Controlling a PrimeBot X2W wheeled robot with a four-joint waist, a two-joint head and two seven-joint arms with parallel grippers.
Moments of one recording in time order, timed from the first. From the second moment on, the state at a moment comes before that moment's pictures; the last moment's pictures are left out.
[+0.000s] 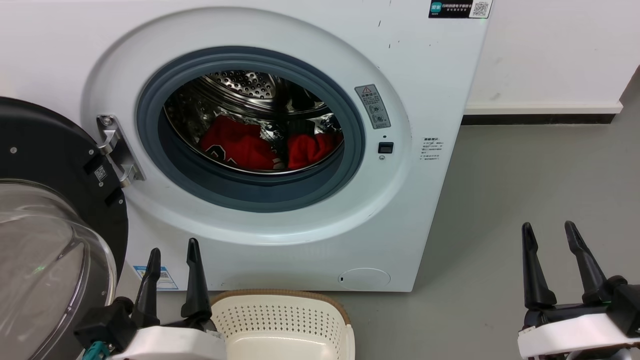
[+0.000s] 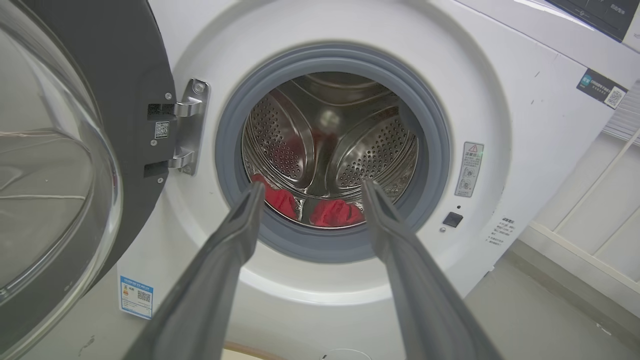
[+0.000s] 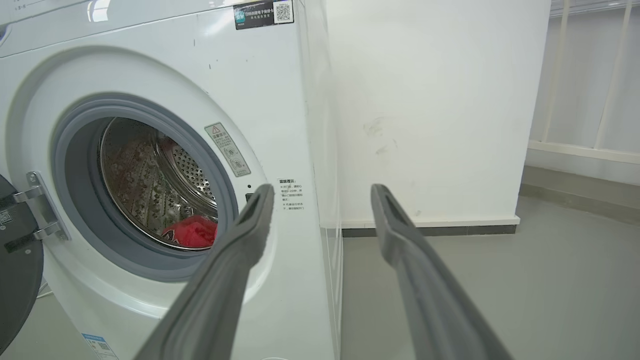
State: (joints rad) left arm 0.10 0.05 -0.04 -0.11 -0.42 0.07 -0.17; right arm 0.07 -0.05 -0.06 -0.10 0.16 0.13 -0.16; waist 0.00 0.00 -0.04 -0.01
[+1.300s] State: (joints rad) left arm 0.16 0.06 -0.11 -0.01 -0.09 0.09 -0.26; right arm 0.15 -0.05 -0.05 -0.03 0.01 0.13 -0.26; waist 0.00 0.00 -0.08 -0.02
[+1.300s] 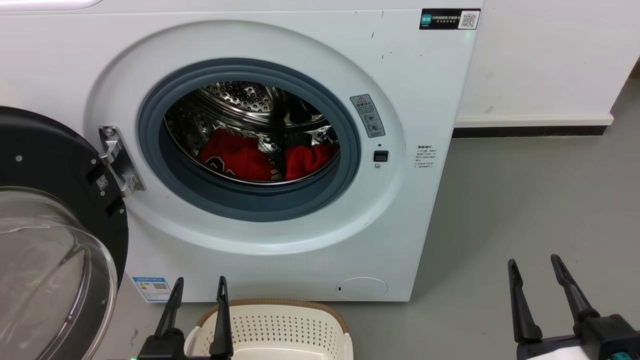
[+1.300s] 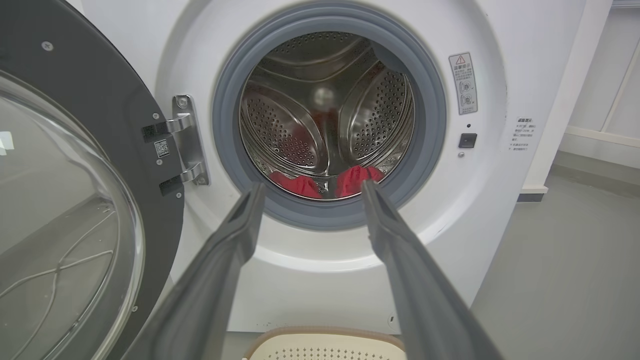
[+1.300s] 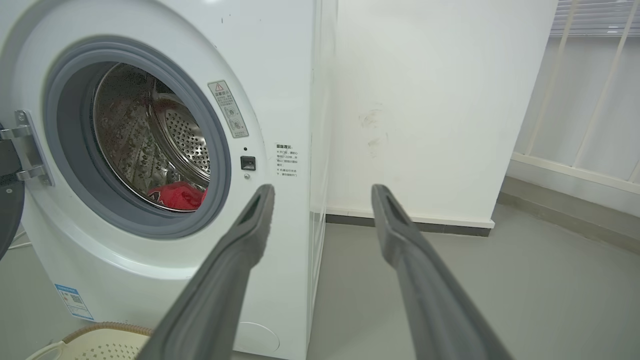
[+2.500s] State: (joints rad) left arm -0.13 0.17 -0.05 0.17 -0.02 -0.08 -0.26; right arm 0.06 -0.05 -0.05 0.02 0.02 0.13 -0.26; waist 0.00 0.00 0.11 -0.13
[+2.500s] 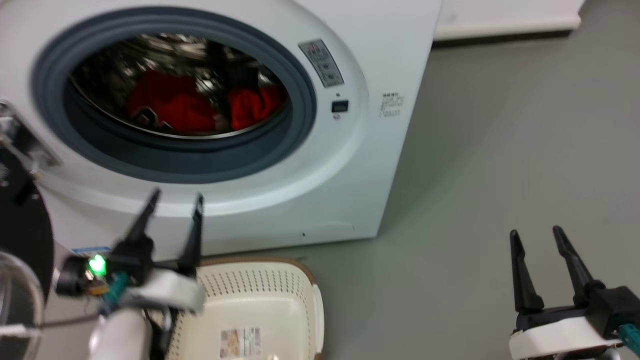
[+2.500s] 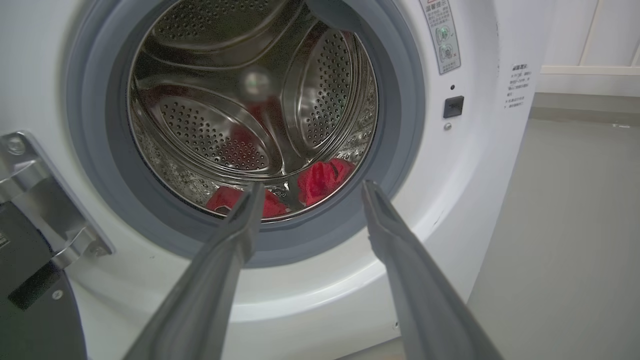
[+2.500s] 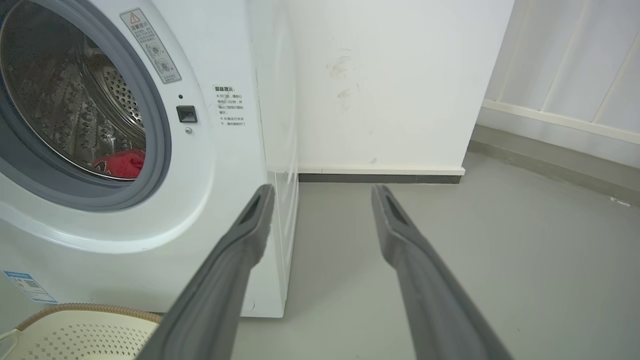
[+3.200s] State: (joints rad) left arm -1.26 0.54 -0.31 0.75 -0.14 -0.13 0.32; right arm -0.11 -0.05 0.01 -0.01 0.19 0.13 -0.26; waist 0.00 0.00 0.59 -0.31
